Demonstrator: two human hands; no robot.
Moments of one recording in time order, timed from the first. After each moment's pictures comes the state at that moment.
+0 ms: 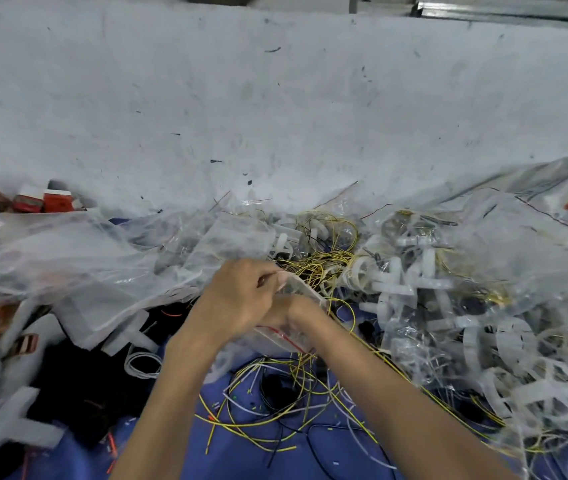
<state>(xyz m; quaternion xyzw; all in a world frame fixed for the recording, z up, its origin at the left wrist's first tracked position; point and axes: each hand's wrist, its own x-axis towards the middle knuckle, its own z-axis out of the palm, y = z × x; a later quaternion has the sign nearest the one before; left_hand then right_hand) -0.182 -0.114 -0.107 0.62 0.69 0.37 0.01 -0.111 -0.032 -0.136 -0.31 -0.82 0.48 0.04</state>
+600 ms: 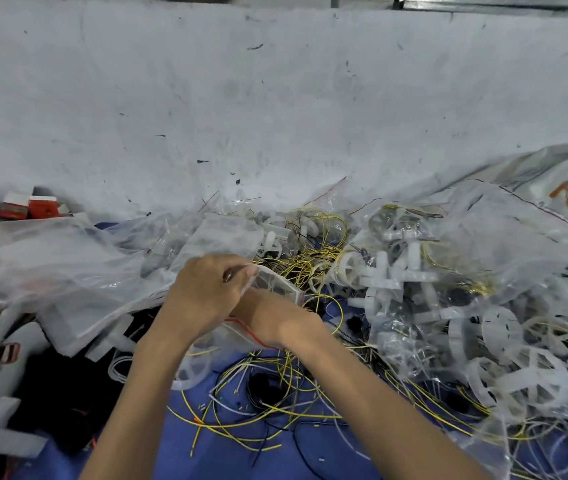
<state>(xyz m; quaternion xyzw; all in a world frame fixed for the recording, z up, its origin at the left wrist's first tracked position) -0.196 -0.109 -0.114 0.58 0.70 0.40 -0.04 -0.105 -0.039 -0.134 -0.18 -0.97 0.13 0.04</state>
